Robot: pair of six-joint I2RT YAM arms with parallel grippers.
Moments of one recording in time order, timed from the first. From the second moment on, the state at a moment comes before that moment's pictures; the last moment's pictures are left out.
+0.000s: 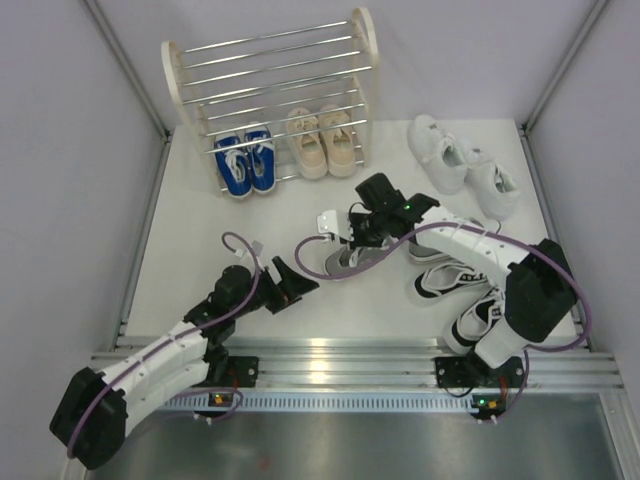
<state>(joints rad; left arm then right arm) -0.60 0.74 0.15 0.16 0.27 -1.12 0.74 1.59 1.23 -0.59 -0.29 -0.96</state>
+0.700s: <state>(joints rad) -0.60 0.97 0.16 0.46 0.38 -1.21 0.81 1.55 1.23 -0.60 -0.35 -0.91</state>
